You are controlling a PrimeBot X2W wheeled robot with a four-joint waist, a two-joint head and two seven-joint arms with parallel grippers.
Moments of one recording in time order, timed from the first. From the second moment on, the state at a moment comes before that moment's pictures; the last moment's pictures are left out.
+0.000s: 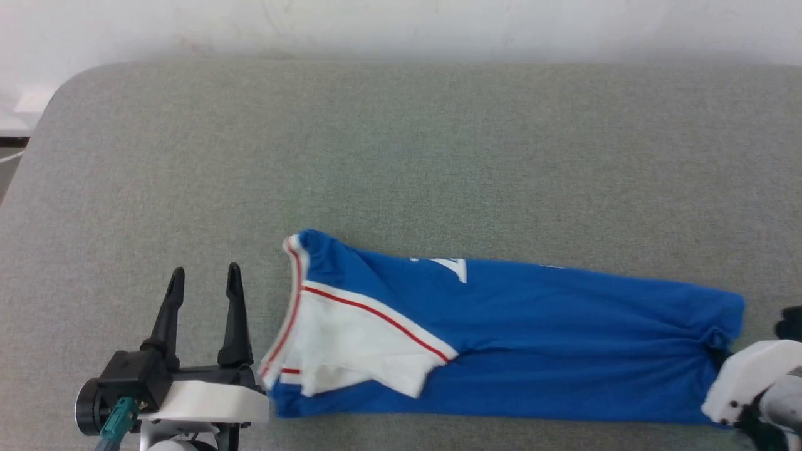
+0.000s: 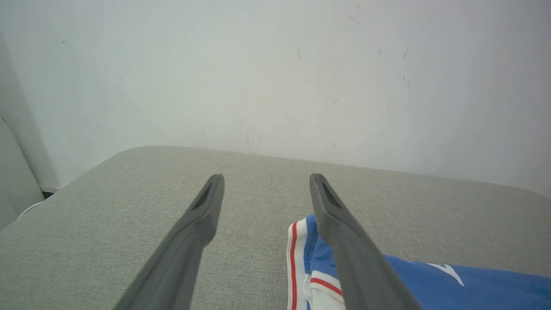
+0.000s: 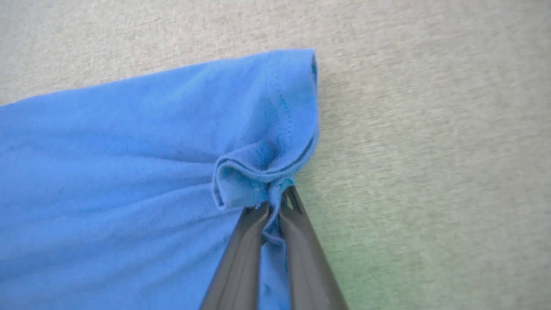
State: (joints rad) left arm 0.01 0.06 0.04 -0.02 -0.17 -0.03 -0.26; right arm -0.12 -0.13 -0.30 0.38 0.28 0.13 0.41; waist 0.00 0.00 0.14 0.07
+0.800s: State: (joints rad) left arm 0.07 0.05 0.00 0.01 -0.21 -0.03 -0.26; right arm 0.04 -0.26 -0.24 0.07 0.30 0.13 0.53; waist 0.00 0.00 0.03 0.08
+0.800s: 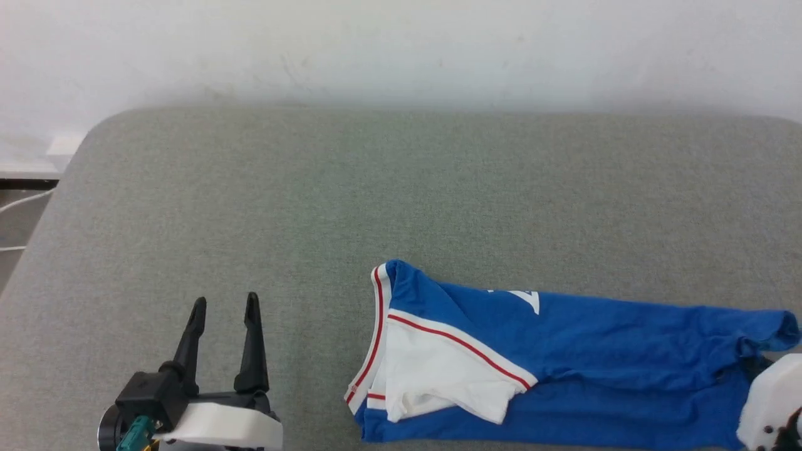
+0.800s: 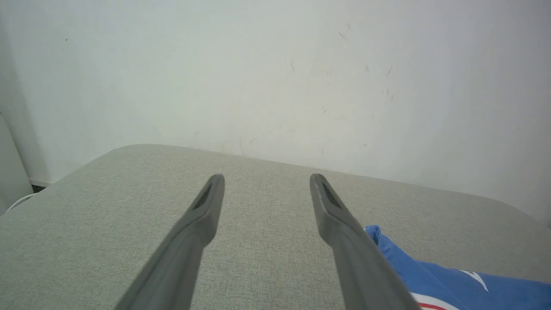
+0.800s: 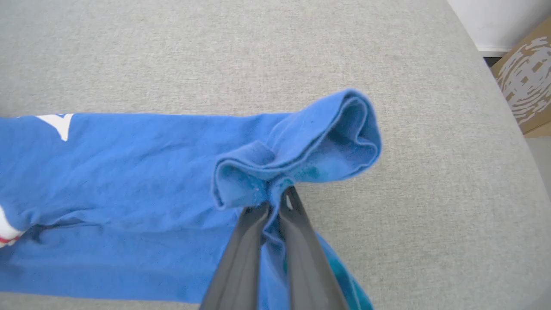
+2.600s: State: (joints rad) left arm 0.03 0.05 -0.07 0.05 -0.24 -0.03 -0.26; right arm -0.37 -0.07 0.41 0.39 0.52 0.13 0.36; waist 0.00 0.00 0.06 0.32
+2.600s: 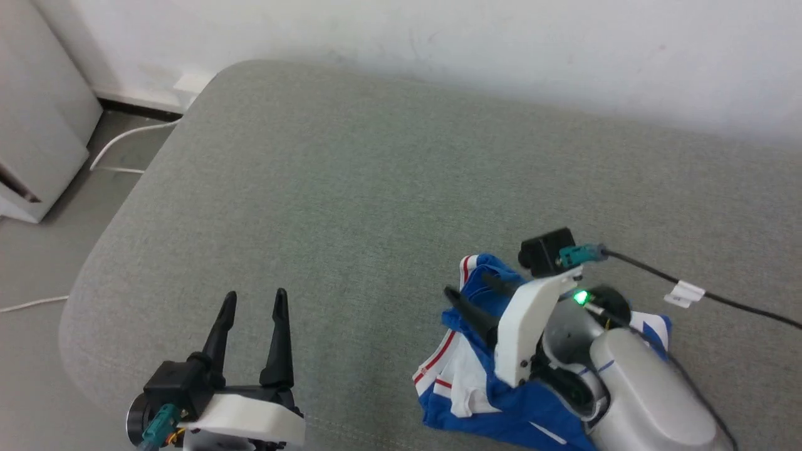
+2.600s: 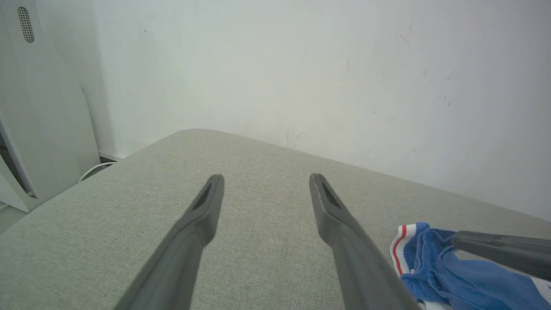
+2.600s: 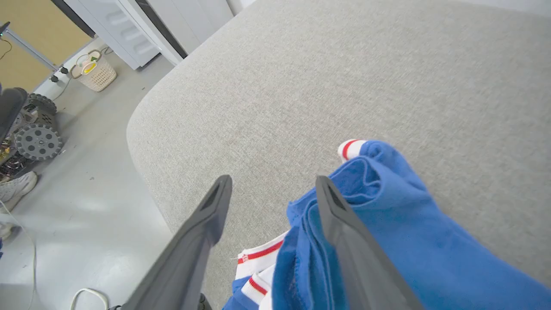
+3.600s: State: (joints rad) left arm 0.03 0.05 -0.03 0.01 -0.22 -0.04 -0.26; right arm -0.16 -0.24 -0.11 0.04 0.07 0.13 -0.16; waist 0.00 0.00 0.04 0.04
